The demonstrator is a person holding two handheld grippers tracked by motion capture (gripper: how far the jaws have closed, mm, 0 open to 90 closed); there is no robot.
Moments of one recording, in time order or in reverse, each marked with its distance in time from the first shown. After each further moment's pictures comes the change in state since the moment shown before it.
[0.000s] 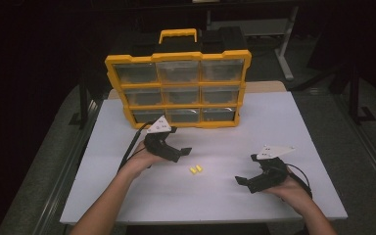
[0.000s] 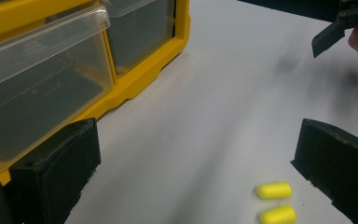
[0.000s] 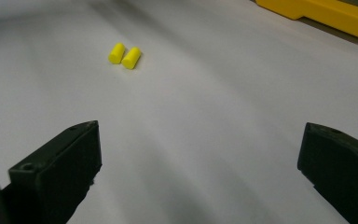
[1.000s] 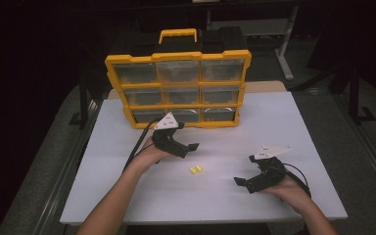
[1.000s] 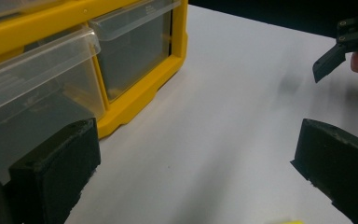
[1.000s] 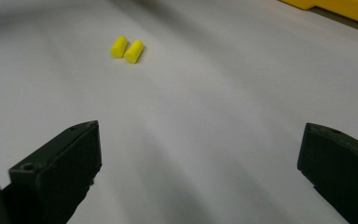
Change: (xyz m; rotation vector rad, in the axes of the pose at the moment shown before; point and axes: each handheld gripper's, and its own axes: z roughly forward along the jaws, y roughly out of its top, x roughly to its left) left arm 0.004 0.008 0.022 -0.054 -0.025 0.003; right arm 0.000 0.000 0.006 0.021 0.013 0.000
